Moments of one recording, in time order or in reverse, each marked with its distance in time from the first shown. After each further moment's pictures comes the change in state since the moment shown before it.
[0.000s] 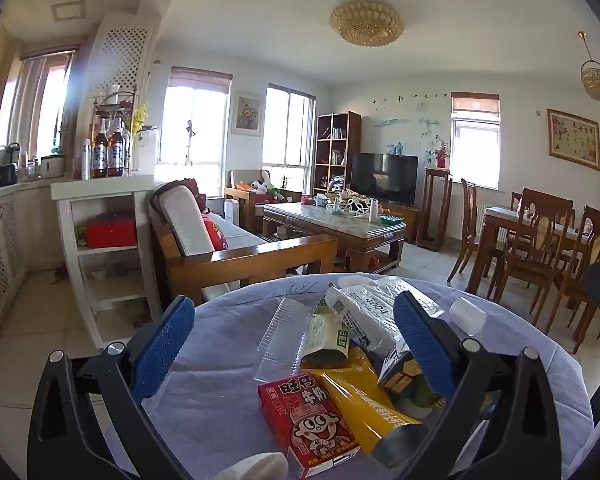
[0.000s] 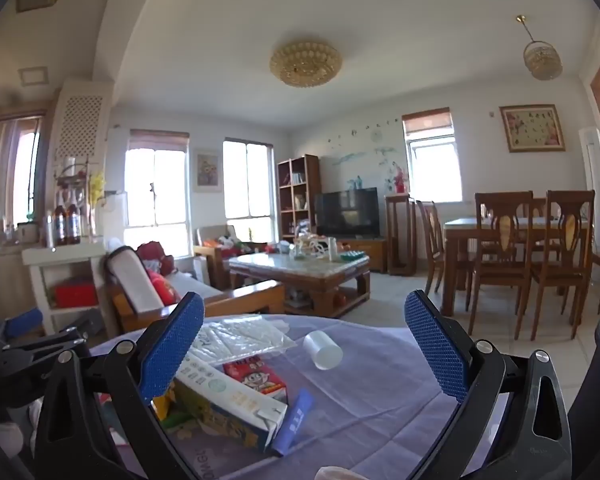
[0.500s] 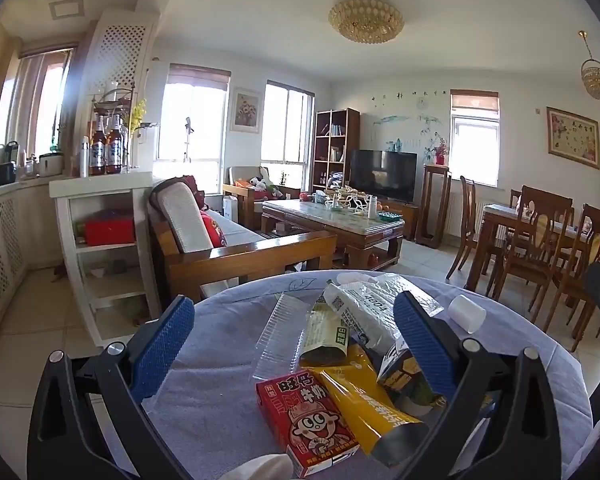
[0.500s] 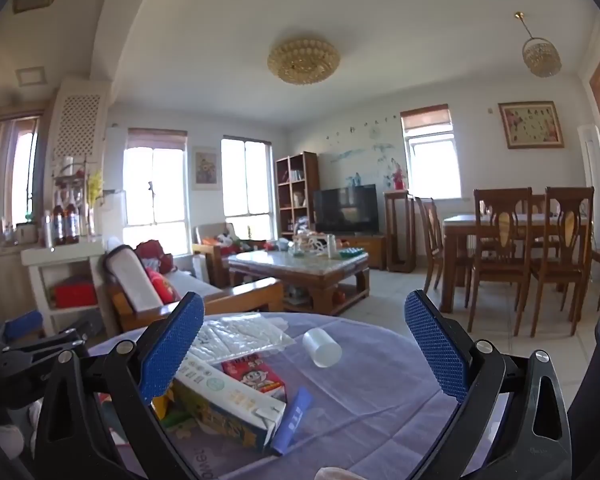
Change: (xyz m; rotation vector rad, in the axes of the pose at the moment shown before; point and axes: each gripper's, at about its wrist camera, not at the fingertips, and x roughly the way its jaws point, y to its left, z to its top) left arm 0.005 -0.002 -0.006 0.001 0.007 -0.002; right arm 0.000 0.000 0.000 0.004 0.008 -0.001
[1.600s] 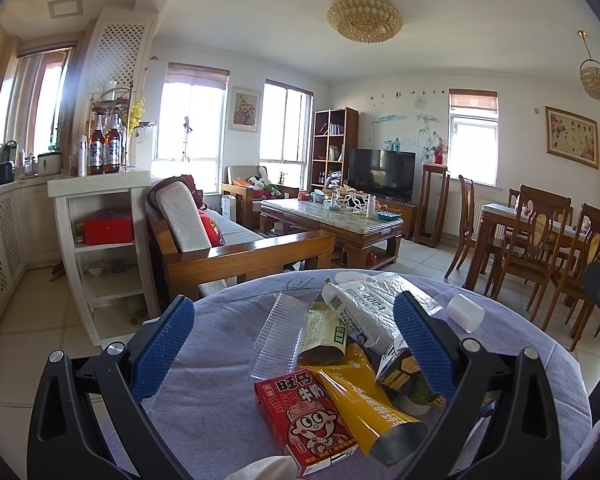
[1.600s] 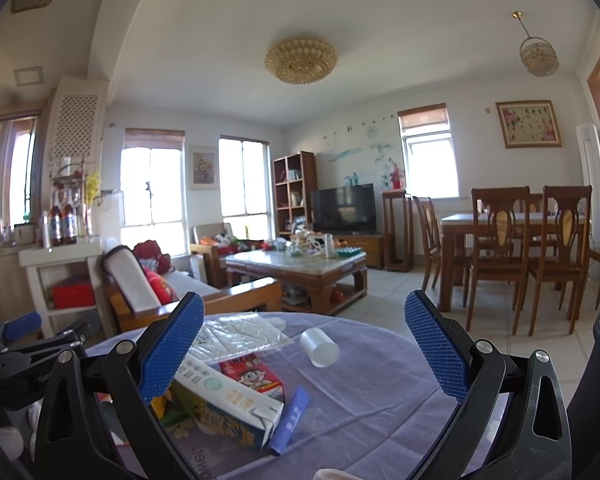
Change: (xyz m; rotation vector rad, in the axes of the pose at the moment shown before) left arm 0.001 0.000 0.001 -0.003 0.004 0.000; right arm 0.003 -0.001 -0.002 0.005 0.007 -0.003
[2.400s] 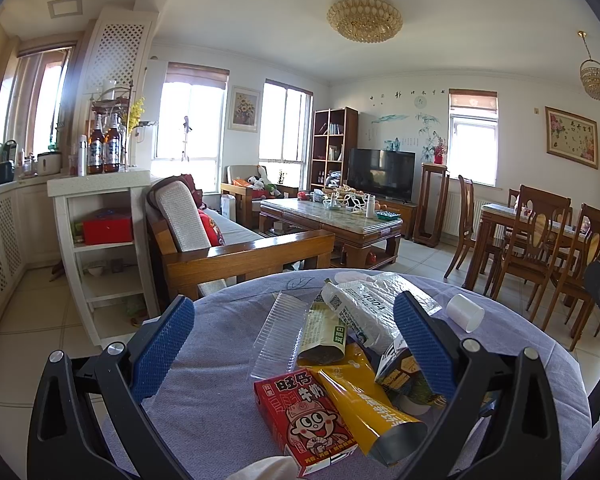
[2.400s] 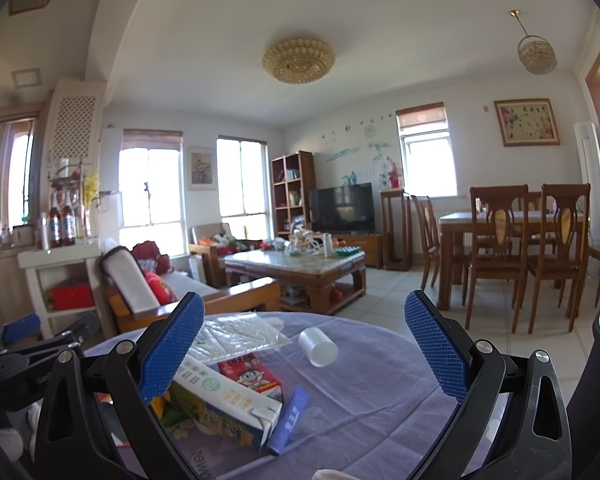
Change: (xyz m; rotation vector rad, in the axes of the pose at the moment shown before) left arm 0.000 0.000 0.000 0.000 0.002 0.000; right arm 0.003 -0.004 -0.004 0.004 0.001 -0.001
